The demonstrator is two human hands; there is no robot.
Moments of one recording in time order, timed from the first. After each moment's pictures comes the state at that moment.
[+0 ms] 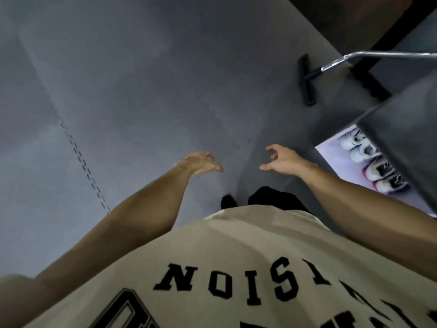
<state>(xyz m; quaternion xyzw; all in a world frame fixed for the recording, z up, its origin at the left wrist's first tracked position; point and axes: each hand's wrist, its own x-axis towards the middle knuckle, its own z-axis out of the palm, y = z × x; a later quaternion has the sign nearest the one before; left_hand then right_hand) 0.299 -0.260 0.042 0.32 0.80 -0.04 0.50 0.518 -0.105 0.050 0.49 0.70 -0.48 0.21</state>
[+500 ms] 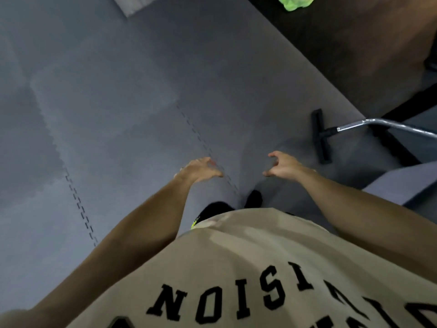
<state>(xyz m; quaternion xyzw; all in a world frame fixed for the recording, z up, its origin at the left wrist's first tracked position) 0.053 -0.002 0.040 0.27 0.83 0.01 0.48 0.267 0.165 0.030 0.49 0.71 -0.46 0.22</state>
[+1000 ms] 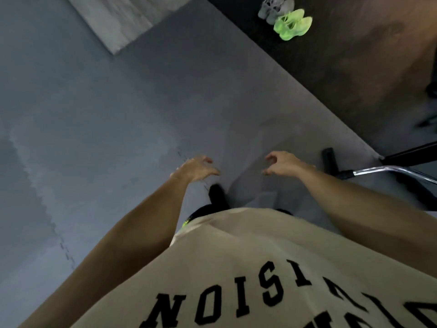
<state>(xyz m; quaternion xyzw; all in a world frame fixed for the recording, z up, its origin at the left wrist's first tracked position) -0.238 0.223 0.027 0.30 0.82 0.03 0.50 -0.005 0.383 0.029 0.49 0.73 -0.43 0.22</state>
